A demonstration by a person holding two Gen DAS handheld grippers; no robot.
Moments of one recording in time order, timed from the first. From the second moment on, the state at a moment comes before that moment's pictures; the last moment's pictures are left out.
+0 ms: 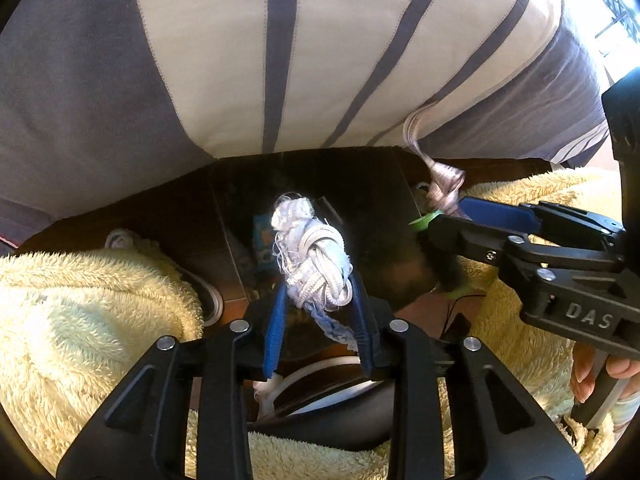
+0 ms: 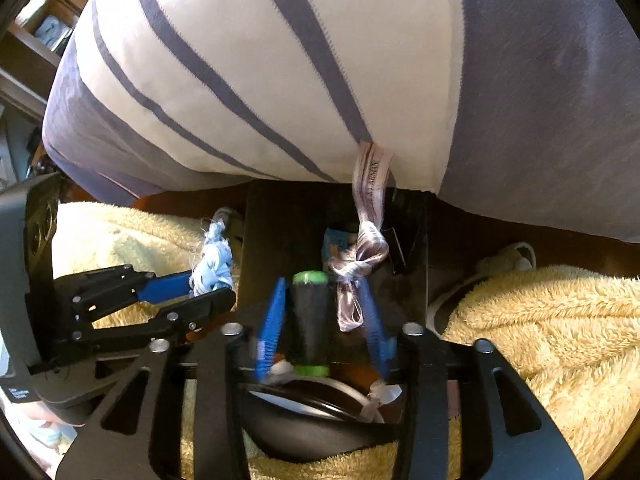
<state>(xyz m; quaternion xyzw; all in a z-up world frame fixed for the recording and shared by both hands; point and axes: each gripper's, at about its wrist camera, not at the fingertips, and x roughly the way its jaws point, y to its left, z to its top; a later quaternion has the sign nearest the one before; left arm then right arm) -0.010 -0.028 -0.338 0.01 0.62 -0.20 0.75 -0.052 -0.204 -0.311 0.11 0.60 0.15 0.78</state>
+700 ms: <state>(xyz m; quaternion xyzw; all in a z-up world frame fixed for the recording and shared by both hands) -0.007 -0.018 -0.292 0.03 0.57 -0.18 0.80 -0.053 -0.225 -0.267 0.11 0.55 0.12 0.82</state>
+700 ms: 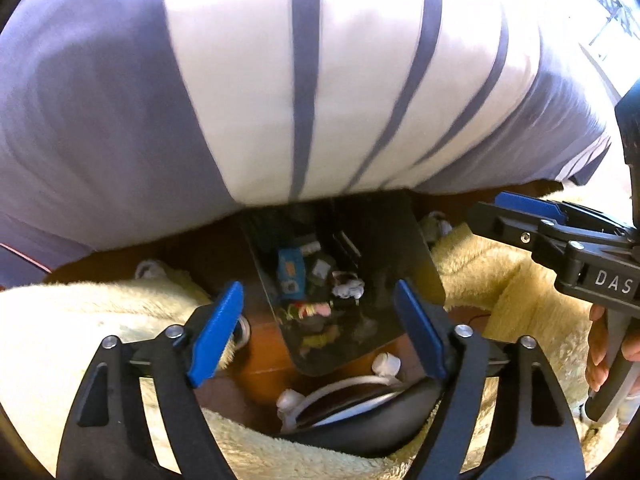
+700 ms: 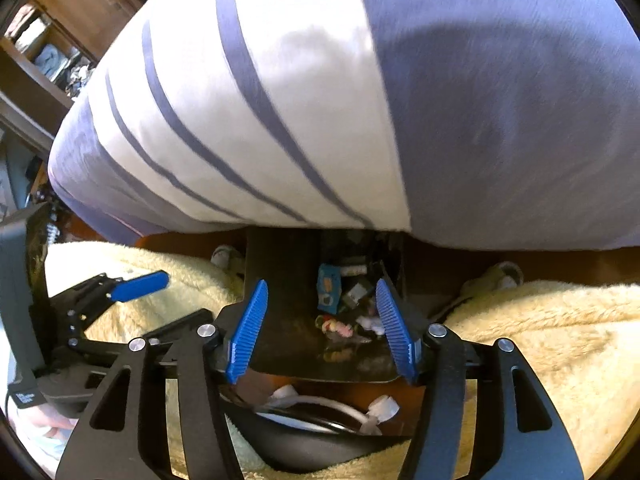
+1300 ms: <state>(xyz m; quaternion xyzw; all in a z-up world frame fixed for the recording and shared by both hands) 0.040 0.017 -0.149 0.02 0.42 -0.14 0.90 -0.004 -0.237 -0.137 0.04 0.40 0.07 0.91</state>
